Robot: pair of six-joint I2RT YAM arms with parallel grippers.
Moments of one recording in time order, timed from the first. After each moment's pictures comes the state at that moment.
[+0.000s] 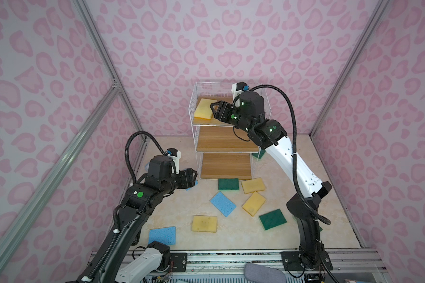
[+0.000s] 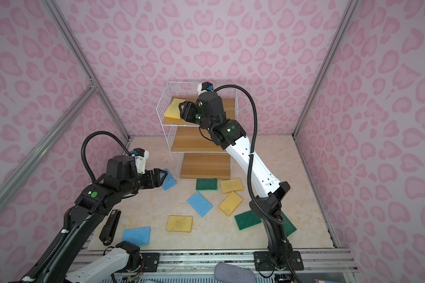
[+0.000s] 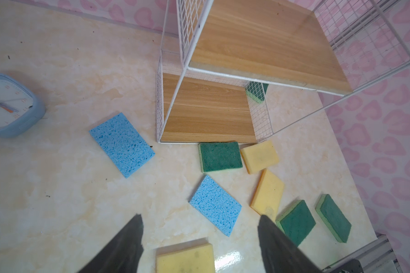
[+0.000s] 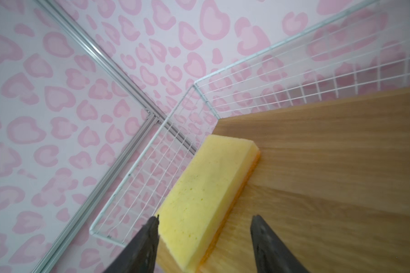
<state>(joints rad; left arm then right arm) -0.37 0.97 1.12 -0.83 0.10 -0.41 0.73 2.06 2.58 -0.67 0.03 0.63</state>
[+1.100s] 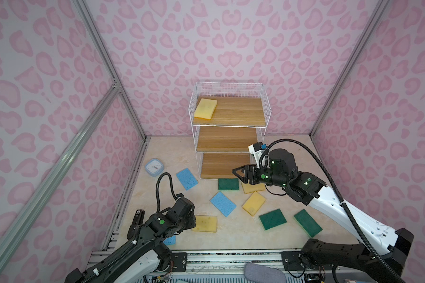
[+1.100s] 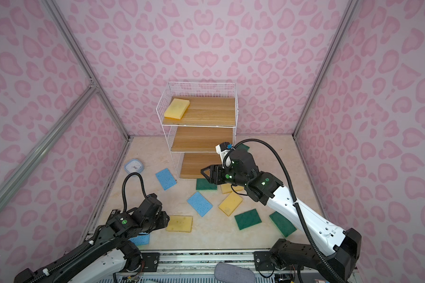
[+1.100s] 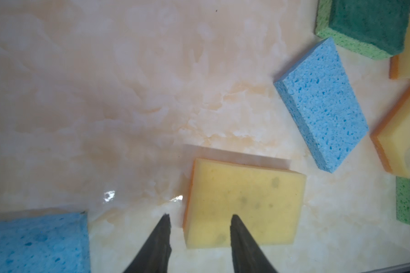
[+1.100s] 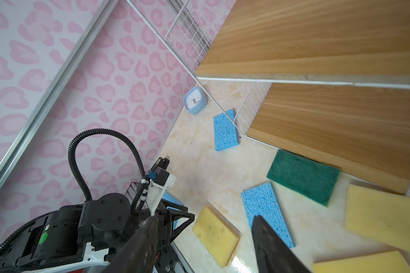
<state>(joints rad) -0.68 0.77 0.44 -0.76 -0.08 -0.84 0.72 1.19 1.16 -0.44 -0.26 0.62</state>
